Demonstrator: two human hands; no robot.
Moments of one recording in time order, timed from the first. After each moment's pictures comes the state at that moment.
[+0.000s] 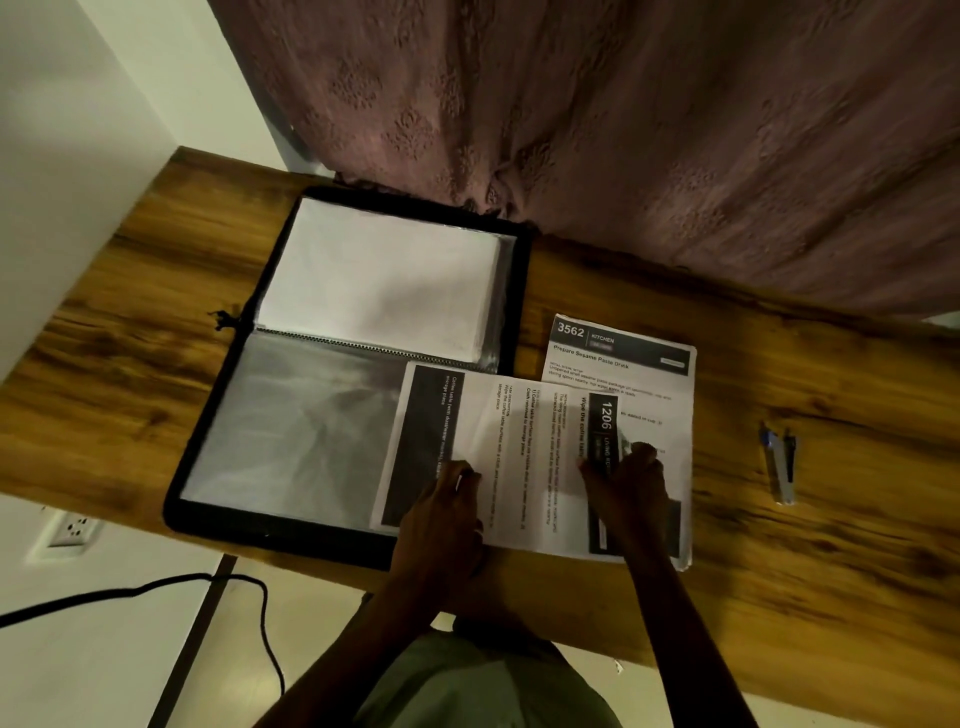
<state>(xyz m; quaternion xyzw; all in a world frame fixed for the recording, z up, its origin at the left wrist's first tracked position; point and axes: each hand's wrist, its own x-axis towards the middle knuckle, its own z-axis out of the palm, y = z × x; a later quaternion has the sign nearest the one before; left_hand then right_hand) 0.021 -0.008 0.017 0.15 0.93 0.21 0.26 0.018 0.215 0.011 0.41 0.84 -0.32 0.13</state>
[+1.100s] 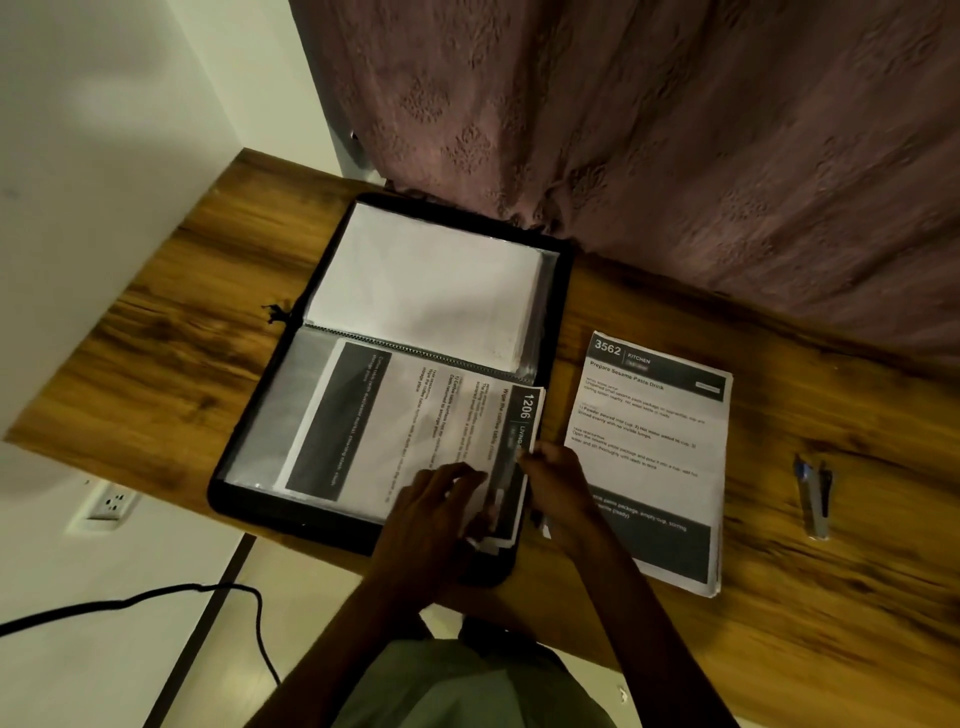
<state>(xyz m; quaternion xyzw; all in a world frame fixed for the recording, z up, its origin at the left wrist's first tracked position) 0.024 -0.063 0.018 0.21 0.94 0.24 0.13 -0.015 0.122 0.007 0.31 0.69 -0.61 0.21</state>
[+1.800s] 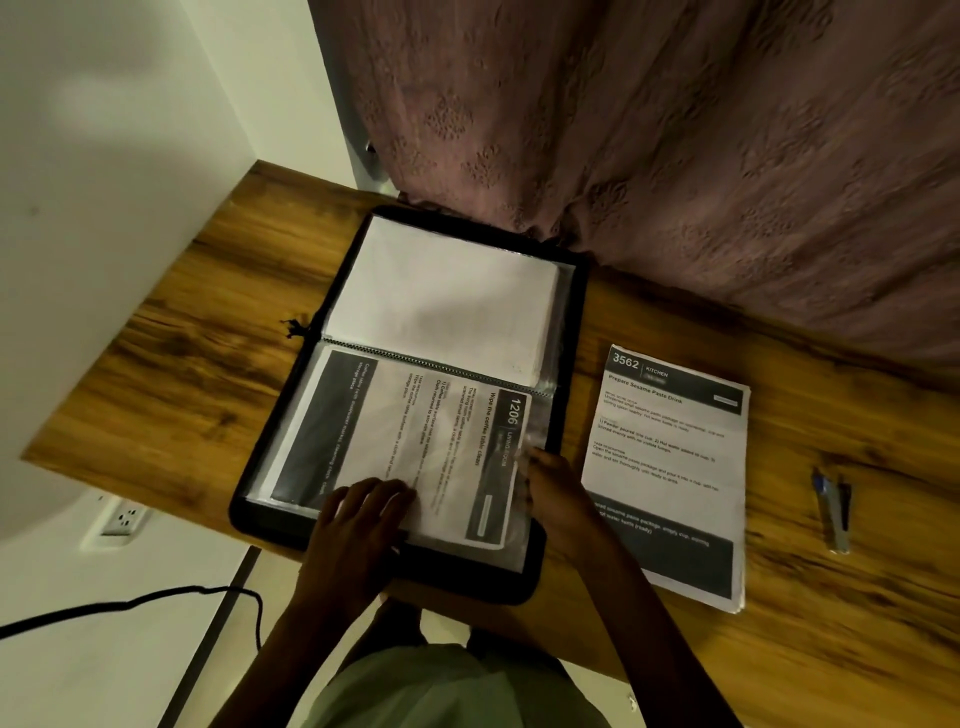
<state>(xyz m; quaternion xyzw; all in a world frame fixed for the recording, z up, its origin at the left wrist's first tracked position) 0.018 -0.164 -0.001 0.20 0.96 0.10 0.13 -0.031 0.089 0.015 0.33 0.65 -0.64 0.26</state>
